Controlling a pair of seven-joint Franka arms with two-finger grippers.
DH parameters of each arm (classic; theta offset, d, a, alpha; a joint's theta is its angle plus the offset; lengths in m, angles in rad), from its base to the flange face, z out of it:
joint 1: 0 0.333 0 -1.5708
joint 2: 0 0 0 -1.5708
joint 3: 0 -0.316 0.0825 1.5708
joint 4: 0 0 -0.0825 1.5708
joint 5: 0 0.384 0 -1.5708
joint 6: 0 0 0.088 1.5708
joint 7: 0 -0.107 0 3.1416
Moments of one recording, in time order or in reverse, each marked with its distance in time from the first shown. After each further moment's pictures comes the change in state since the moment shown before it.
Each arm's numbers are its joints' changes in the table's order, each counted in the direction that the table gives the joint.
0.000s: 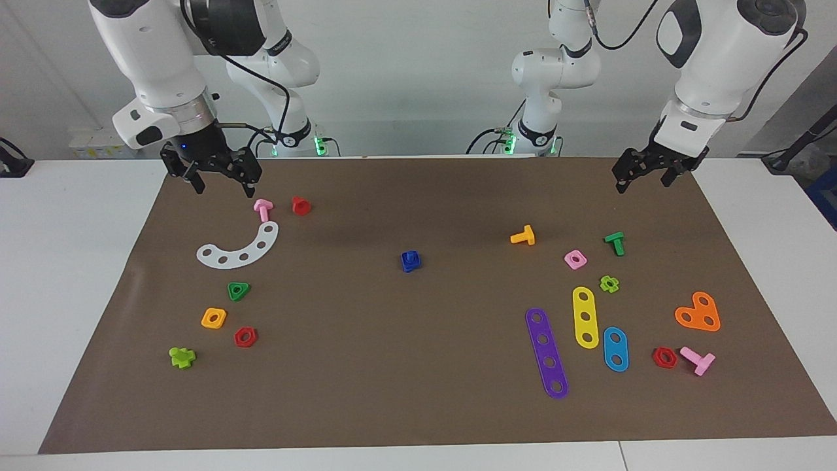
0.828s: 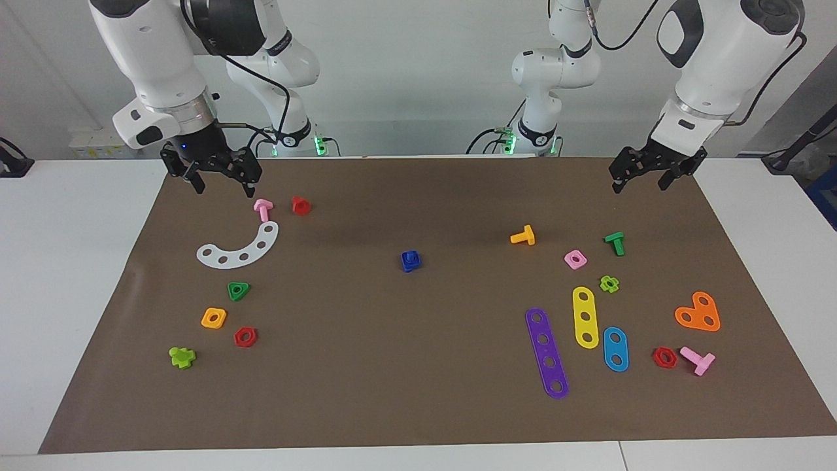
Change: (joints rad) left arm 0.002 0.000 -0.009 0.000 -0.041 -0.018 -0.068; right arm 0.000 0.000 0.000 0.000 0.000 0.000 0.000
